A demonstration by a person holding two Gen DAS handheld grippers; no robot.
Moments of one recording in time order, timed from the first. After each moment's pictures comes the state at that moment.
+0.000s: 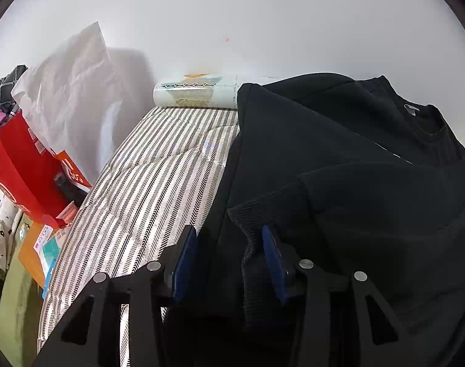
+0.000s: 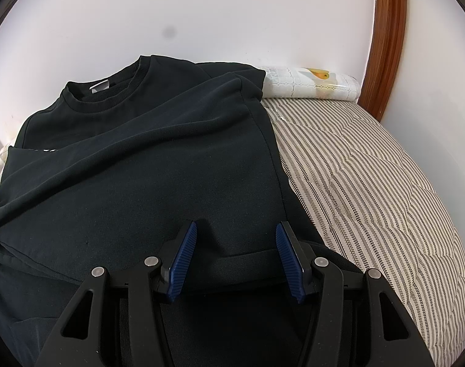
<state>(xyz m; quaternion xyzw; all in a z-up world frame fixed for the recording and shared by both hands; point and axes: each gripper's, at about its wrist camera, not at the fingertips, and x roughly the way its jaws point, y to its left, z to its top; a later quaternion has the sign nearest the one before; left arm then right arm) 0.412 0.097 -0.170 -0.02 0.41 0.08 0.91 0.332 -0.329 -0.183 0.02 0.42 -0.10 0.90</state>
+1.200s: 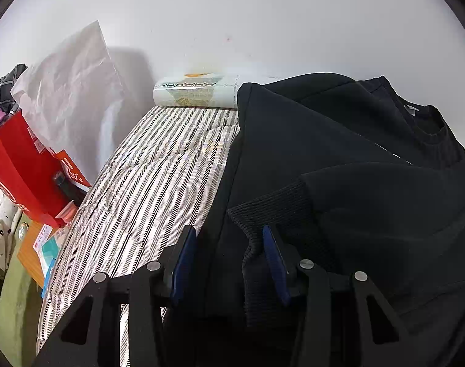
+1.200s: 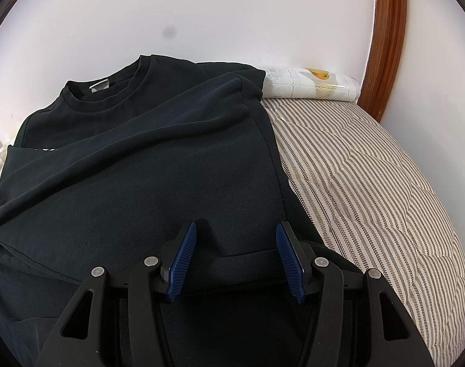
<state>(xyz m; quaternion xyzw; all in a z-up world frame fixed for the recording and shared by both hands) 0.413 0.099 -0.169 -0.03 0.41 0.08 0.91 0.332 -0.328 -0.184 0.01 0.42 -0.11 0.90</state>
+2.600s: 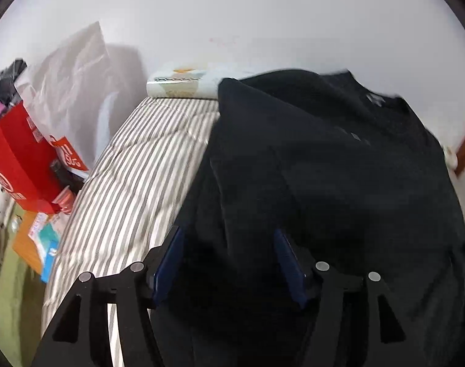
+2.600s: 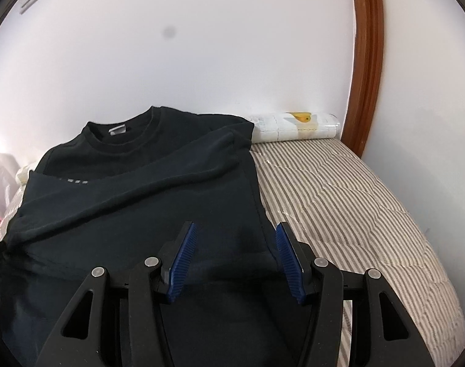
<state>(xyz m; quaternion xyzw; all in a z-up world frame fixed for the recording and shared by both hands) 0.355 0.088 -0.144 -0.03 0.43 0.03 0.90 0.289 -0.326 -0.128 0.02 0.35 -0.10 0.93</state>
